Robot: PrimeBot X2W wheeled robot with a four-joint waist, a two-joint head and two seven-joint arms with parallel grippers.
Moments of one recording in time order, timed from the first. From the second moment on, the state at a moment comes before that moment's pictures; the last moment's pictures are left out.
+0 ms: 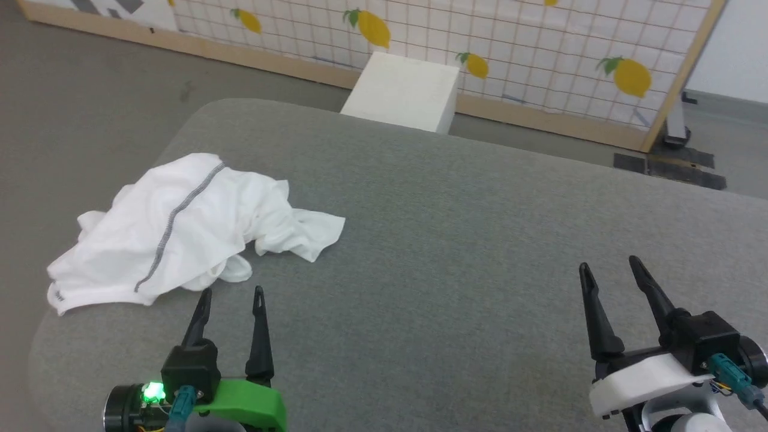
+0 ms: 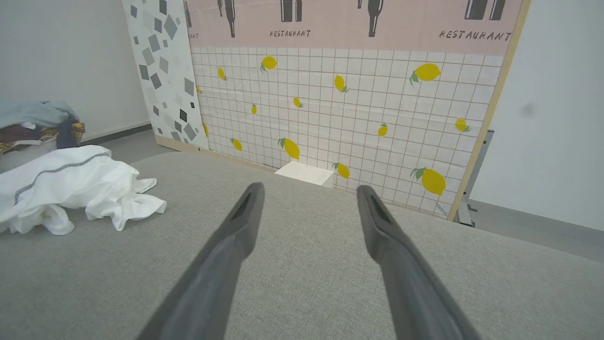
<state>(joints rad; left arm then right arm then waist) 0.08 0.06 -0.08 -0.04 -0.03 0.10 -0.16 0.04 -0.05 -0.02 -0.01 0.05 0.13 -0.13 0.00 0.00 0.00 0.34</state>
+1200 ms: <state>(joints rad) 0.12 0.07 -0.12 -0.03 -0.05 0.13 -0.23 0.04 -0.05 0.02 0.00 0.07 0.13 -0.19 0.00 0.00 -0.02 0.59</state>
